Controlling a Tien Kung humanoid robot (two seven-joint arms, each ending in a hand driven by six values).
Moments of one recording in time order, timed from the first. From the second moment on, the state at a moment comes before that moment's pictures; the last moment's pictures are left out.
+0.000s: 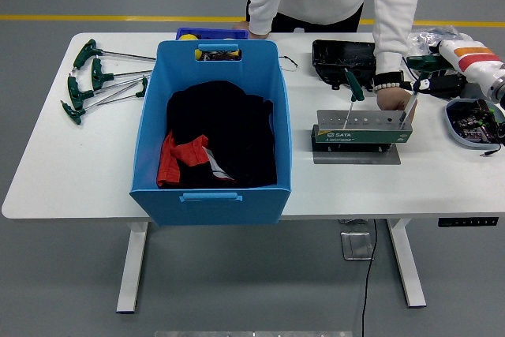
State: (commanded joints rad) left arm -0.06 0.07 -0.40 -0.19 -0.19 0.16 -0.10; right arm 0.95 -0.35 0.60 0.39 -1.76 -0.21 0.33
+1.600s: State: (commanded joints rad) left arm -0.09 0.08 -0.46 -0.19 -0.10 0.18 -0.08; right arm 0.95 -0.28 0.52 0.29 -1.62 -0.47 0.35
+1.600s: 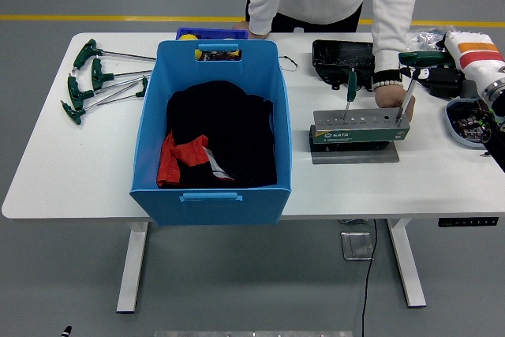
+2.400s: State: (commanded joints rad) left arm -0.06 0.08 -0.48 -0.18 -0.09 0.19 -0.08; right arm 0.96 -0.33 0.51 0.37 -1.60 -0.52 0.35
